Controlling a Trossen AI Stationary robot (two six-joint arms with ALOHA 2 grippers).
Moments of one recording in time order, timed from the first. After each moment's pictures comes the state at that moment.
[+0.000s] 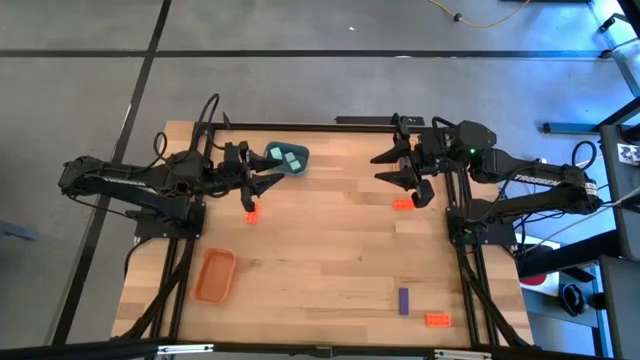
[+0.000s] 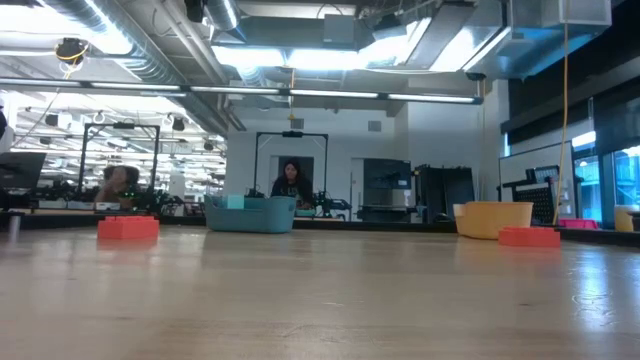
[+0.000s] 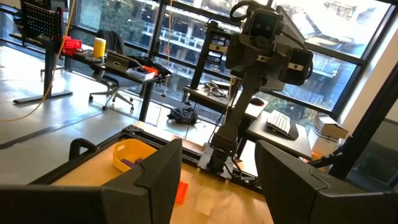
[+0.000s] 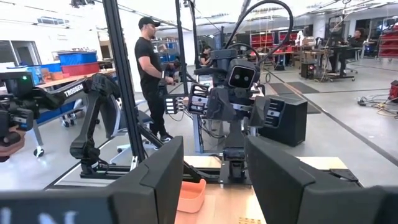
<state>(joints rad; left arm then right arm) -0.04 0.85 0.72 0.26 -0.29 -0.29 -0.17 0.98 0.98 0.10 -0.37 0.12</state>
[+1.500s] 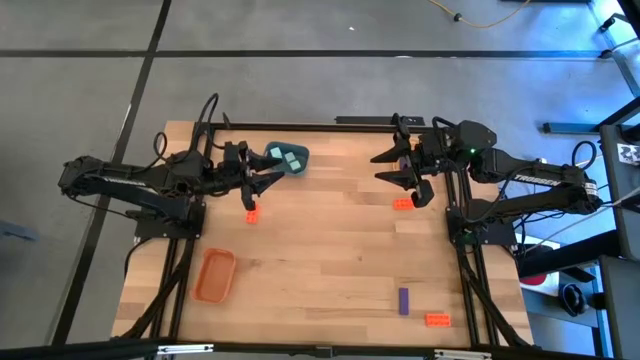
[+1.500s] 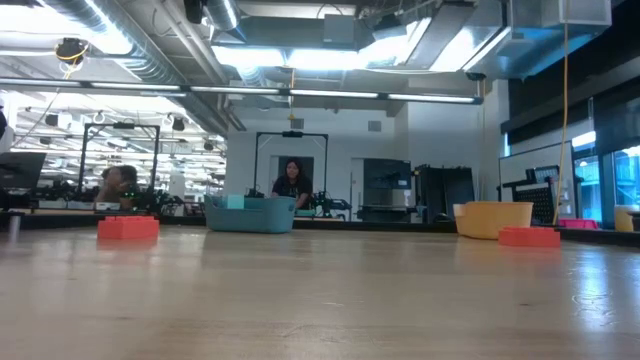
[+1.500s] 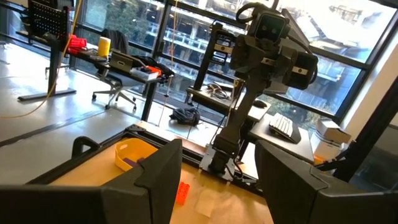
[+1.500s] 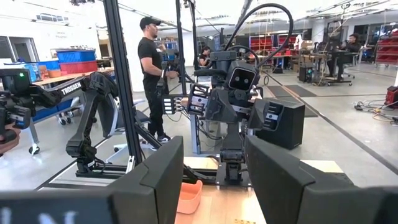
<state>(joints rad) -0.04 0.85 0.72 0.26 -0.31 -0.30 -0.17 0.98 0.98 0.11 -0.37 0.10</state>
